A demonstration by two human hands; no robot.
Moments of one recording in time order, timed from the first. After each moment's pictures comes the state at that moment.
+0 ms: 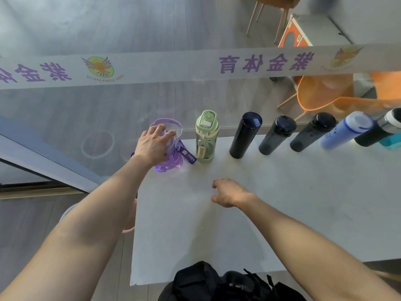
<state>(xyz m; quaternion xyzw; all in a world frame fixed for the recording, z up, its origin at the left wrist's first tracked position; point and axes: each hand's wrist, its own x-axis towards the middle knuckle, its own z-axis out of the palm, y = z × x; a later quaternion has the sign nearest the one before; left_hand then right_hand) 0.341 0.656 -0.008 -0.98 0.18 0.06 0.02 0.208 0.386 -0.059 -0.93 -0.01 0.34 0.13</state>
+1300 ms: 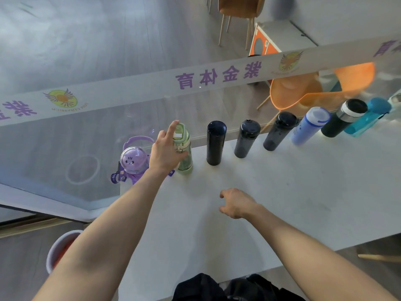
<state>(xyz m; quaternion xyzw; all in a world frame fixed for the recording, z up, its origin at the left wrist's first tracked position) 0.334 0.523 0.009 -0.95 0.12 -0.02 -0.30 0.166 0.299 -0.041 -0.93 0.06 0.33 0.15</state>
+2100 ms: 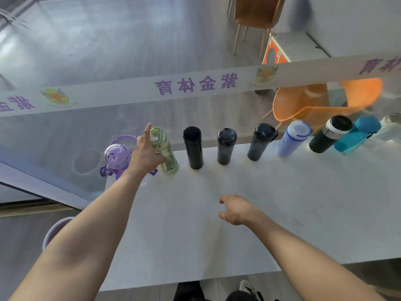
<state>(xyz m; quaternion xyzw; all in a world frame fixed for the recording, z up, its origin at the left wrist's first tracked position) 0.308 0.495 0.029 -0.95 -0.02 0.03 -0.31 0.143 0.191 -0.028 -0.93 0.00 0.35 0.14</state>
